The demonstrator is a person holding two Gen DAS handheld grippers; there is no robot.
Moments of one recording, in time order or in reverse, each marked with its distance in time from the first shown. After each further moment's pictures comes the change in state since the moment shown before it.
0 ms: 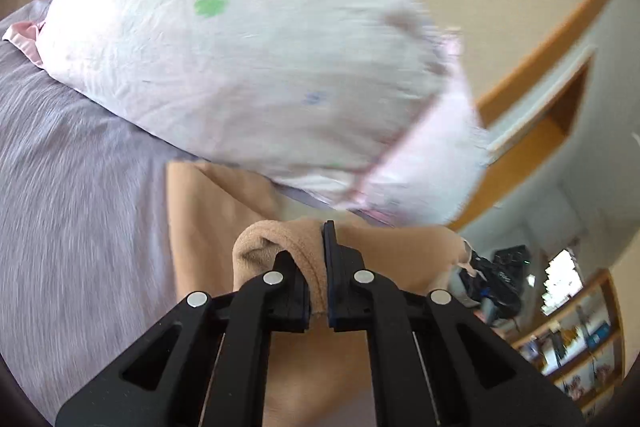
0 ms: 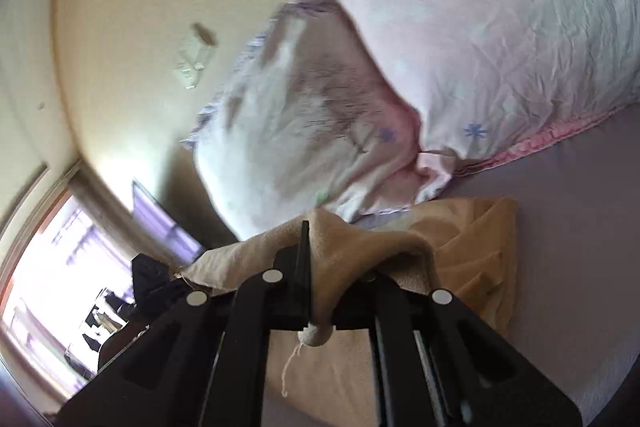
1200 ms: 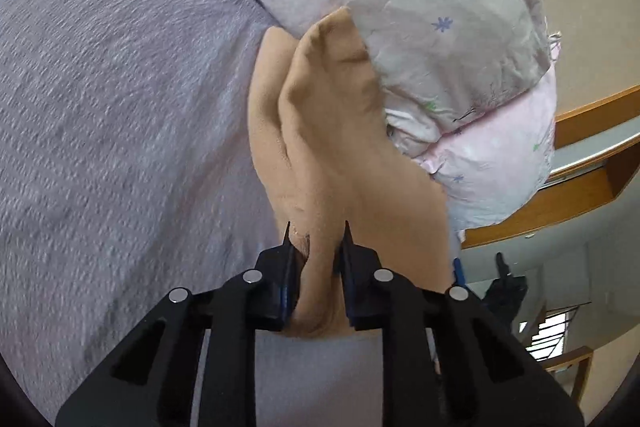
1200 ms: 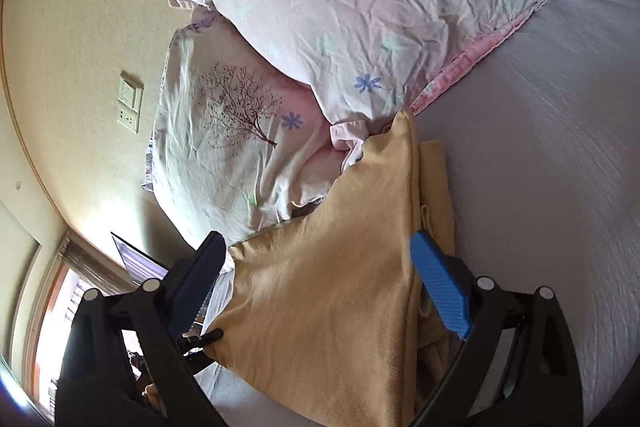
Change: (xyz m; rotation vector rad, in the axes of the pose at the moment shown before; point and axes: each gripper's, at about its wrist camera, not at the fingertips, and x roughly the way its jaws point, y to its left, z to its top) left arm -0.005 0.031 -0.061 -0.289 0.131 0.116; right arm -0.007 -0.075 -0.038 0.247 -0.045 -0.021
